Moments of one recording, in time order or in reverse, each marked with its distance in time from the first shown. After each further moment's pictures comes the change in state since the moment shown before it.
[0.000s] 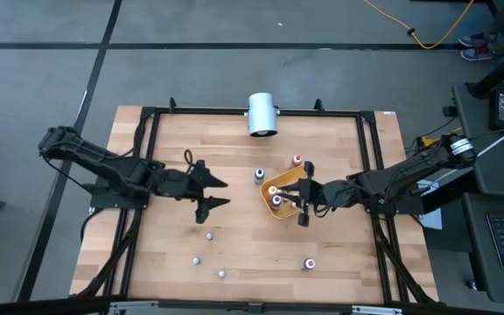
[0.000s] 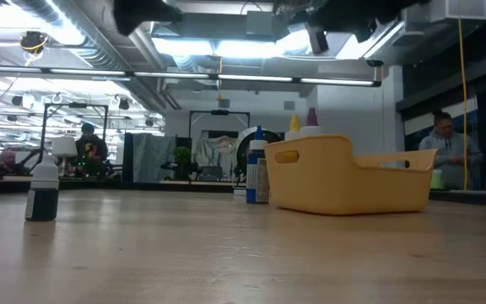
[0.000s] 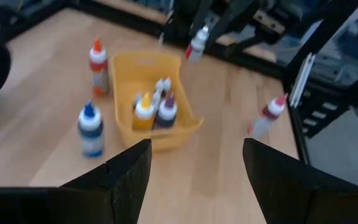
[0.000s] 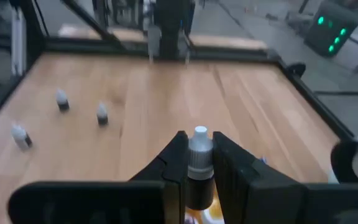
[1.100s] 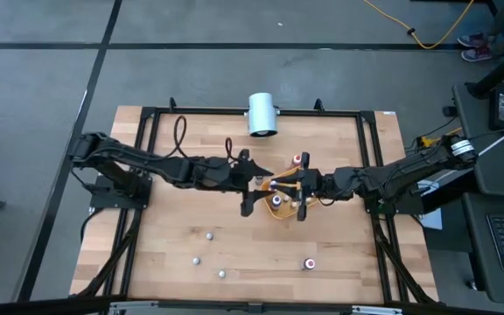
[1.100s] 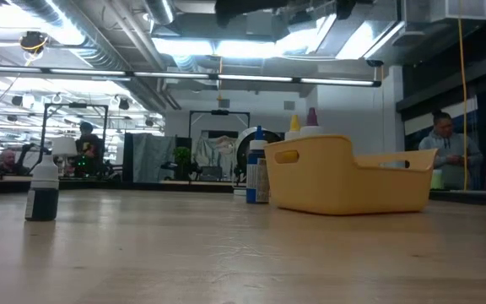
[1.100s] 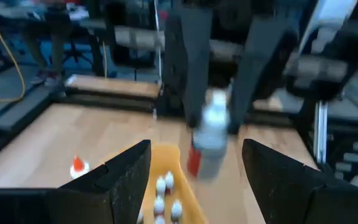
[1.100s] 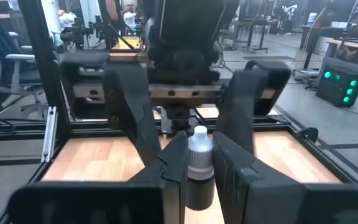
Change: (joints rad) left arm 0.176 0.417 0.270 0.378 0.127 0.336; right arm -0.062 0.001 0.001 0.338 -0.105 -0.056
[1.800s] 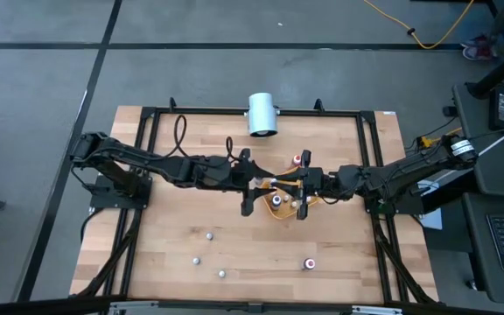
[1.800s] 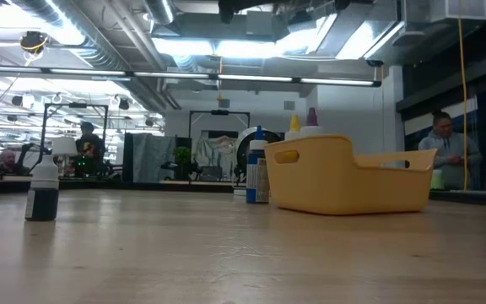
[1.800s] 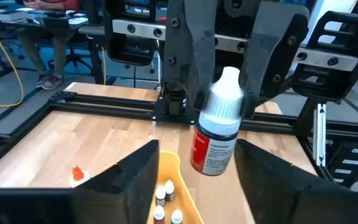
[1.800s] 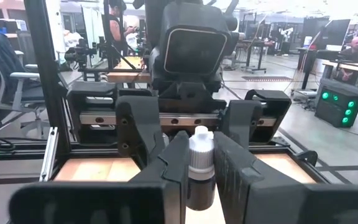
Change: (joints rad) left arm 0.006 0.005 0.017 0.005 0.011 0.011; right arm 0.000 0.000 0.000 0.095 0.000 -0.049
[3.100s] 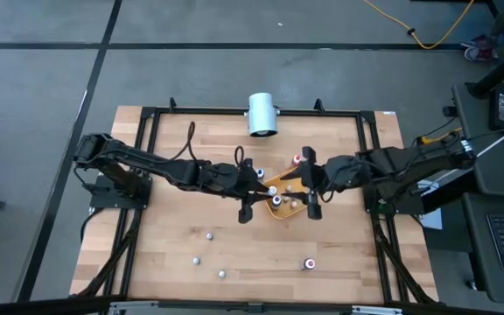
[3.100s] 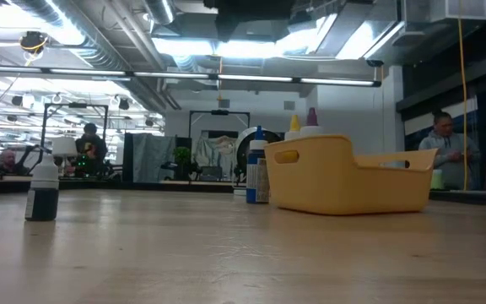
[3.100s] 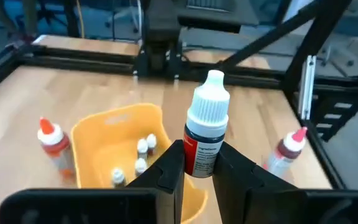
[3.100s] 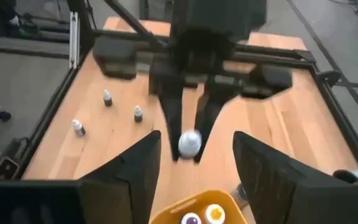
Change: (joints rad) left arm -0.012 0.037 -0.002 -0.123 0.077 -0.042; right arm -0.009 0.026 0.493 -1.022 -0.150 0.088
